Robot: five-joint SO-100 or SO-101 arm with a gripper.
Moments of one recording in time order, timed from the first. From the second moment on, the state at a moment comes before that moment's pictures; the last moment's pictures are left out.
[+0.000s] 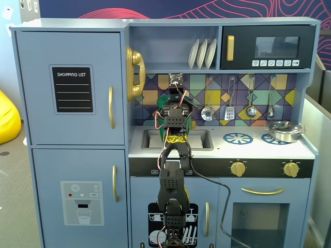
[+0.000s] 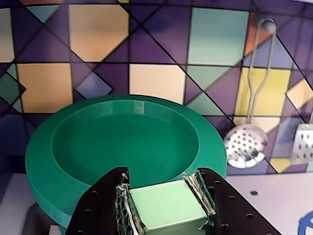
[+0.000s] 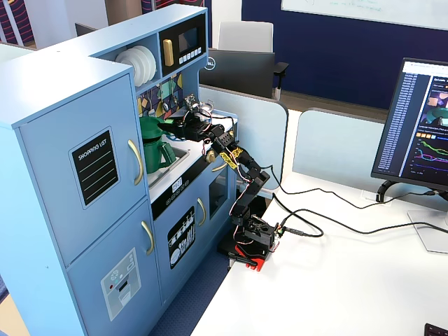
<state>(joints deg) 3.3 116.0 75.3 35.5 -97.1</state>
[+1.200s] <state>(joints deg) 3.6 113.8 82.2 31.1 -98.5</state>
